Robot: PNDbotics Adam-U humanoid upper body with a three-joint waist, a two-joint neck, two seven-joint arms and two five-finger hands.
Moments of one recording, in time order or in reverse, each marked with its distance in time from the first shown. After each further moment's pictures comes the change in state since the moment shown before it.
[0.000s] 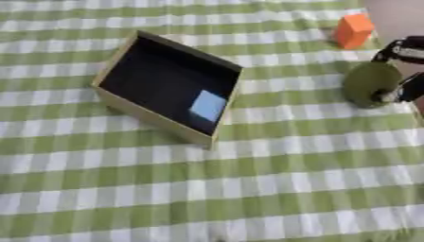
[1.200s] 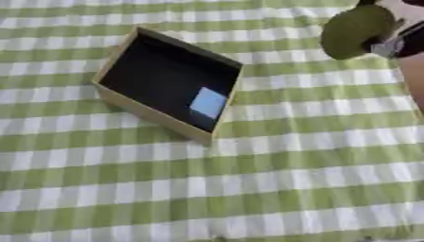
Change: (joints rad) left arm 0.000 0.000 -0.001 0.000 0.002 0.003 -0.003; right arm -0.124 -0.027 0.000 -0.372 -0.181 0.056 0.025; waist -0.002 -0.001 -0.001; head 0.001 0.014
